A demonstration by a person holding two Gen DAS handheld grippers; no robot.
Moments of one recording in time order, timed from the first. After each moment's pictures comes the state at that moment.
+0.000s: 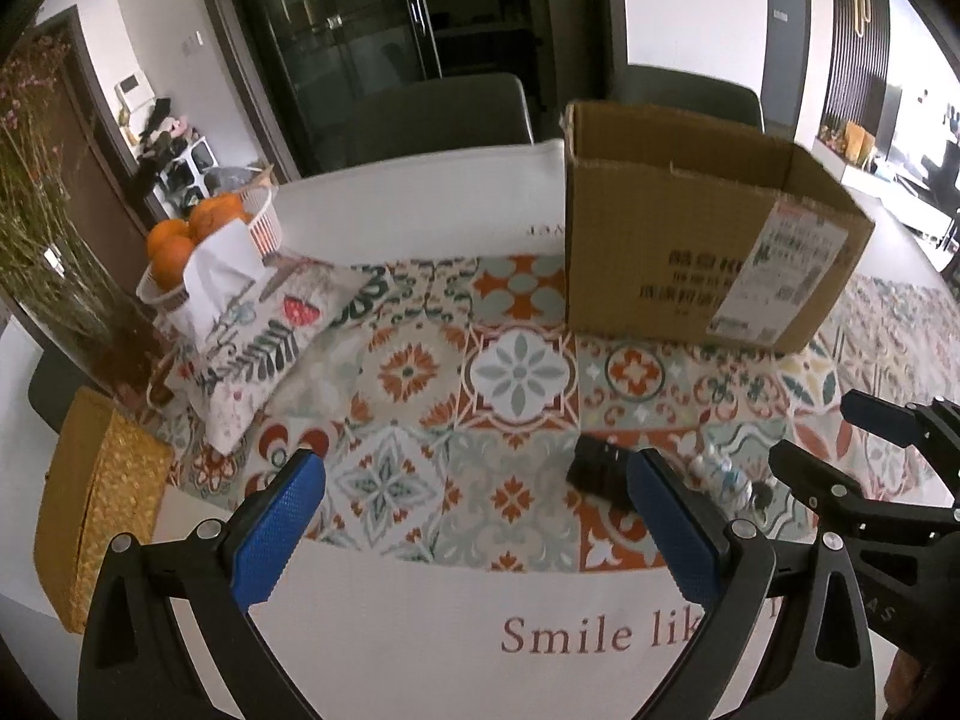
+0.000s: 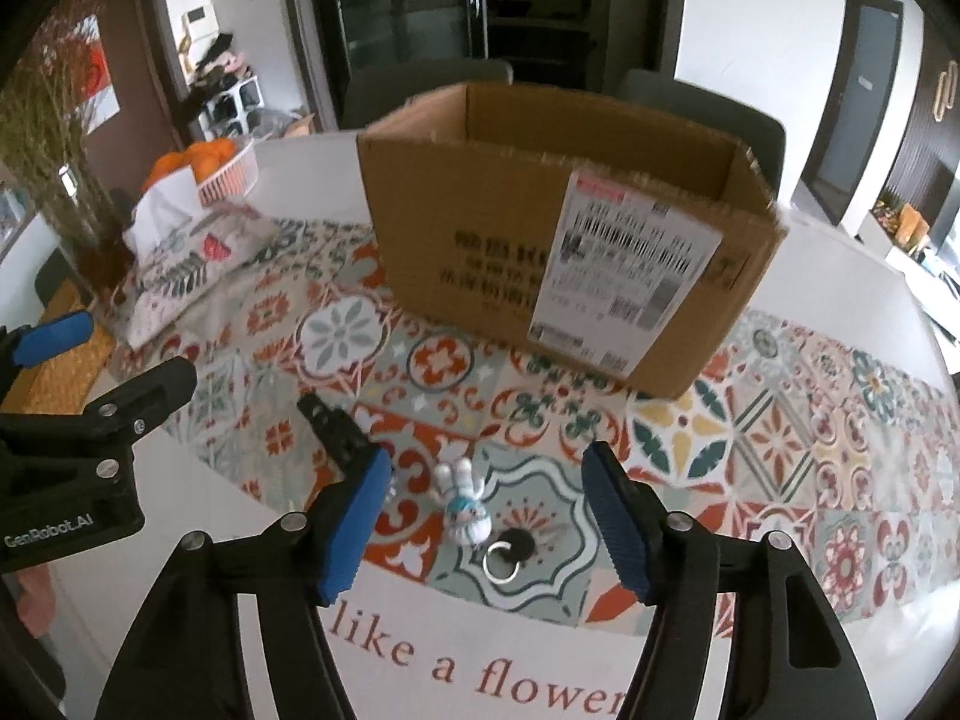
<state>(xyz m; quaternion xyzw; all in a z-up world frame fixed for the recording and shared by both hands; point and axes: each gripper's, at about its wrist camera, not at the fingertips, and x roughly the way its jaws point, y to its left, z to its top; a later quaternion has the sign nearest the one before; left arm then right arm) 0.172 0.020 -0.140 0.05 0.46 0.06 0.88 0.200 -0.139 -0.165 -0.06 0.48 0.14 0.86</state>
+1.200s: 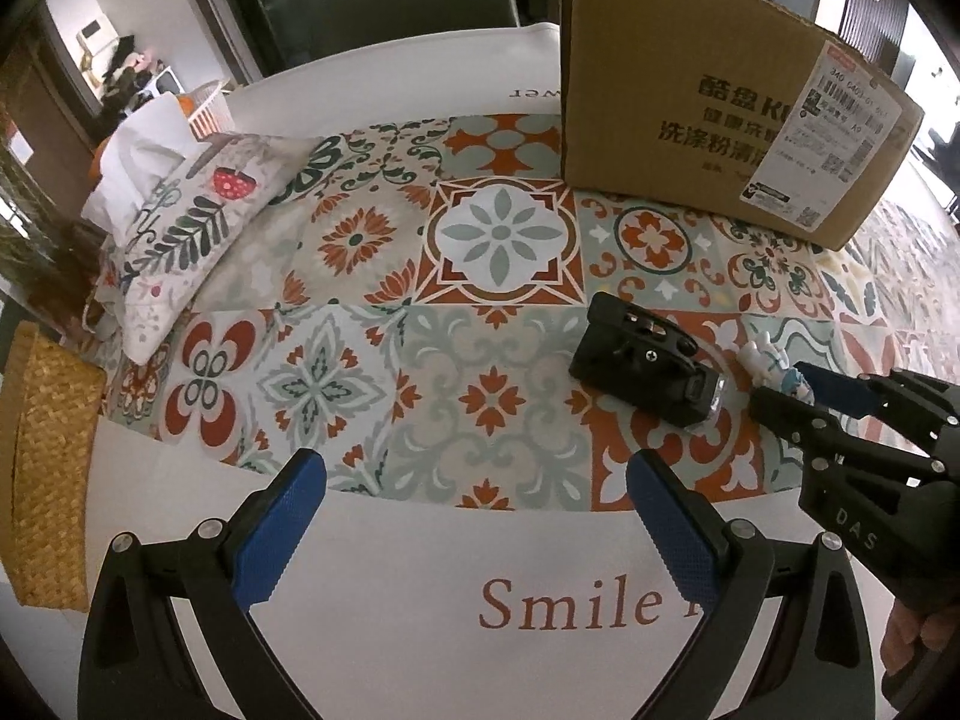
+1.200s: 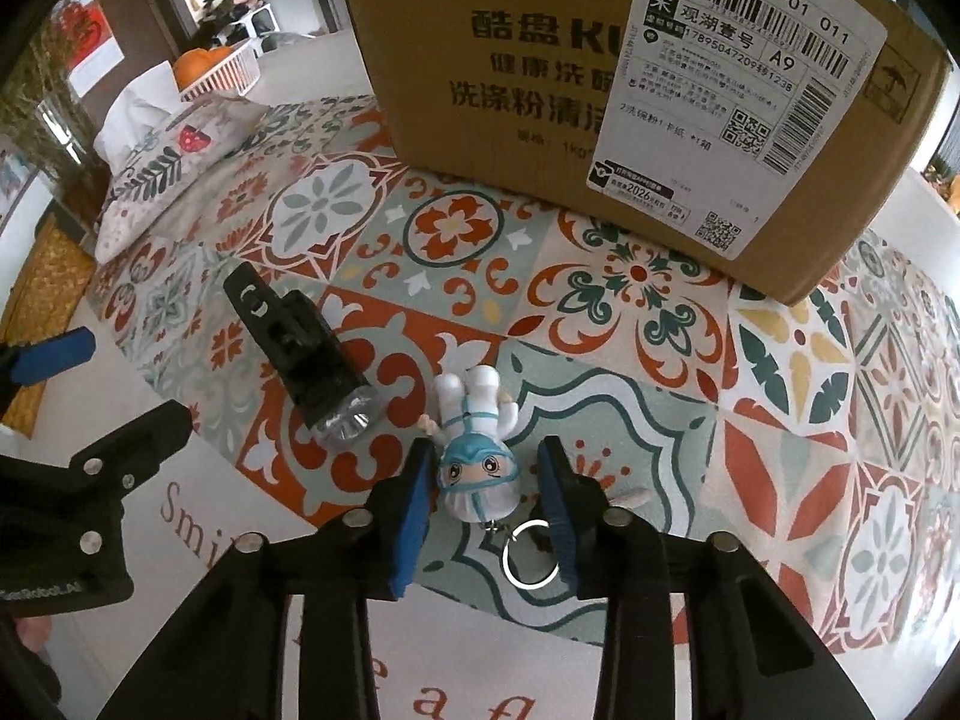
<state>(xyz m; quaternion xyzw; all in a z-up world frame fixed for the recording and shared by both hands) 0.182 0.025 -0.223 0.03 0.55 0.04 0.83 0.222 -0.128 -0.259 -0.06 0.56 0.18 0.81</state>
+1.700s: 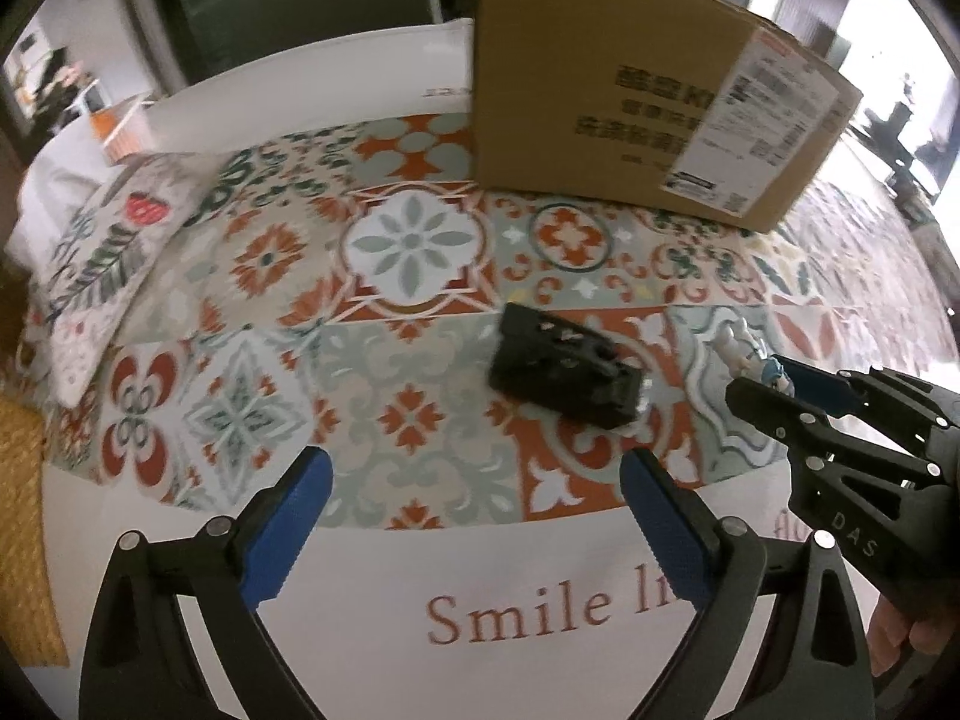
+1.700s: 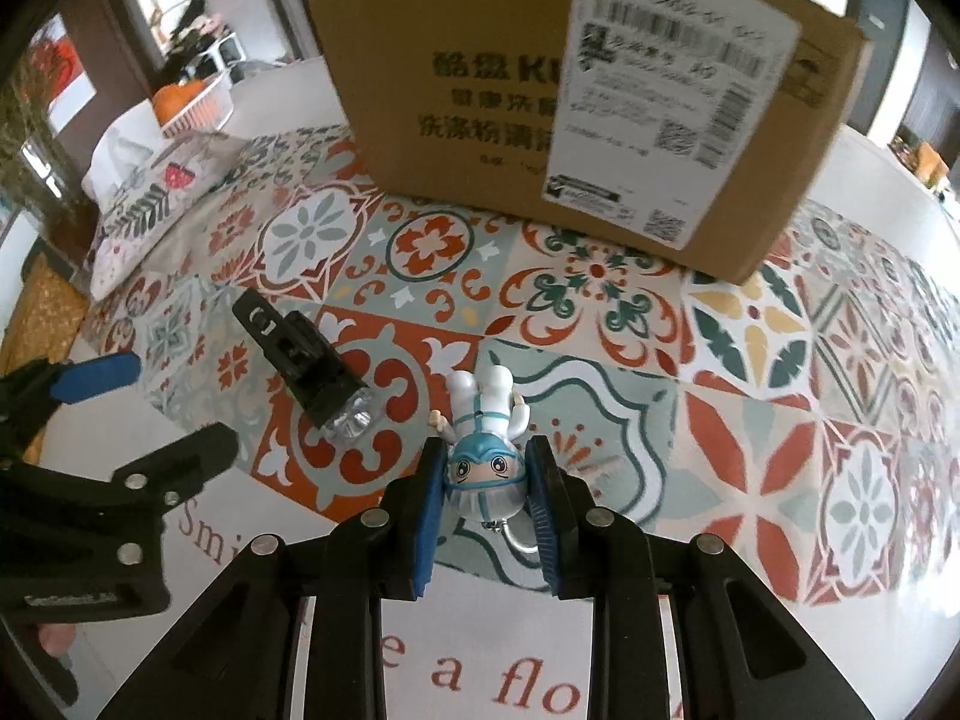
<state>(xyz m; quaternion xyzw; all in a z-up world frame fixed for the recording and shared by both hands) 0.194 0.012 -0.227 0.02 0.56 -0.06 0.83 0.209 -0.140 -0.240 -0.03 0.55 0.13 0.83</state>
